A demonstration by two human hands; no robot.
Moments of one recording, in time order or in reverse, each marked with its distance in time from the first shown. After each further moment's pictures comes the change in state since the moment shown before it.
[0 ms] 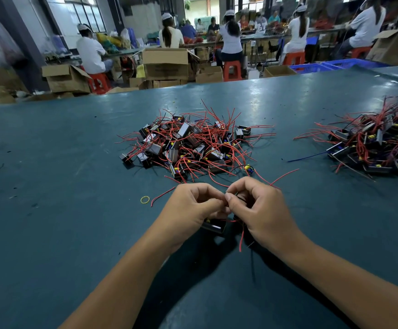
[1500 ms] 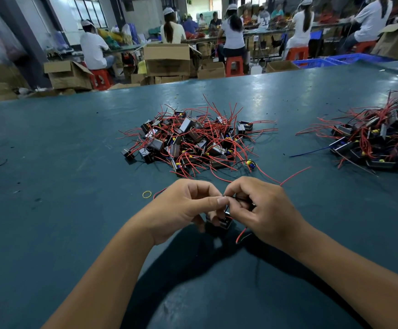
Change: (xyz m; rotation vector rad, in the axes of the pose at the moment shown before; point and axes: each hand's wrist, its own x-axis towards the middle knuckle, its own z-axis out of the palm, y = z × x) left_hand -0.008 0.016 -0.022 0.104 -0.309 -0.086; right_hand -0.001 -0.006 -0.012 -0.295 -0.110 -0.372
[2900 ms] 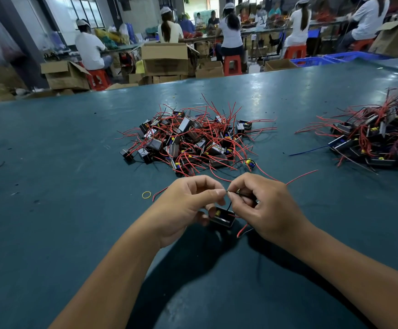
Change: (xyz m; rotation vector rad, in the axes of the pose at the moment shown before) left_hand 0.005 0.000 0.009 -0.137 0.146 -0.019; right_hand 0.000 0.008 0.003 0.039 0.056 0.070
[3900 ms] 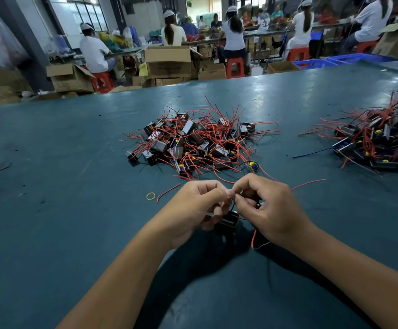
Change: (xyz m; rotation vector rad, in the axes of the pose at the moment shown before) left_hand 0.006 -0.006 0.005 -0.004 -0.038 -0.011; right_hand 0.001 -0.006 -0.002 0.117 -0.036 0.061
